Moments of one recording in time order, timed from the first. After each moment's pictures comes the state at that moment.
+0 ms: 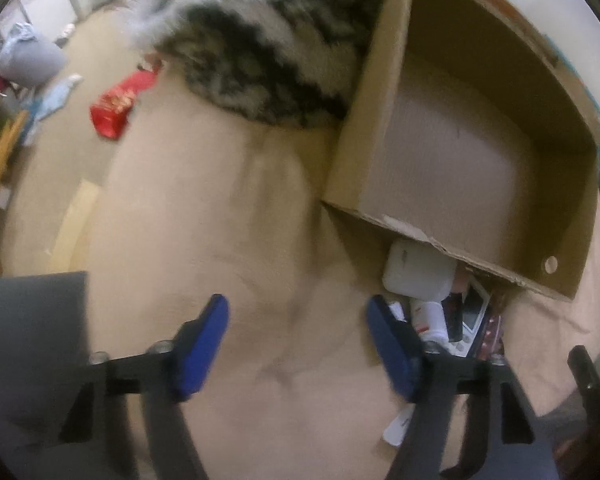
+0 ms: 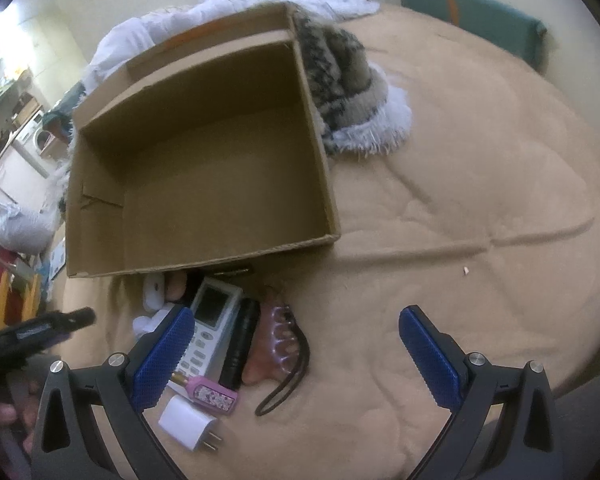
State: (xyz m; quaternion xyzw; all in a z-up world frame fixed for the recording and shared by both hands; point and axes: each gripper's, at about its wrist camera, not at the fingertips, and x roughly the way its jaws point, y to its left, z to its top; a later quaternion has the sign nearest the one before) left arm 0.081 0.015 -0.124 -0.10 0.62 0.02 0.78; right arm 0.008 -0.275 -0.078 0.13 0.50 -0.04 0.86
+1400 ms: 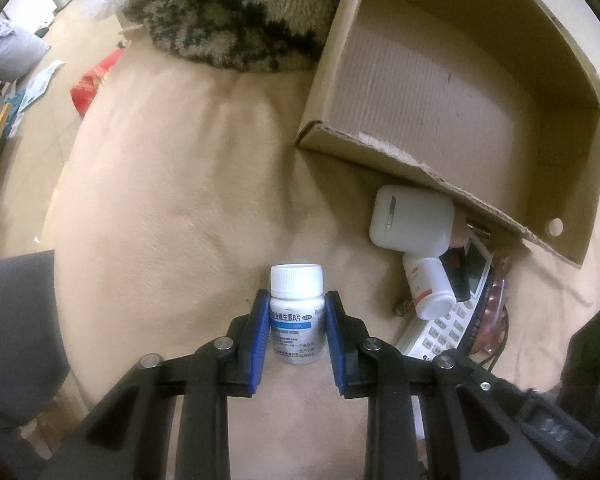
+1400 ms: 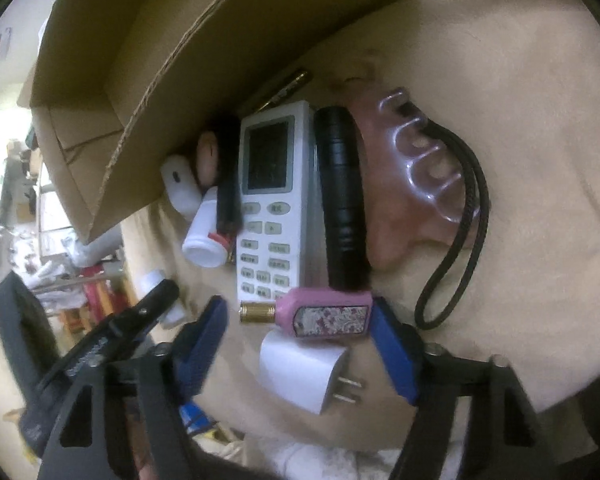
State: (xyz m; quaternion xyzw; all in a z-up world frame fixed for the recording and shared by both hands) left arm 0.083 0.038 -0.155 -0.10 0.65 0.00 0.75; right arm 0.018 -0.225 -0.183 0.37 0.65 0.05 0.66
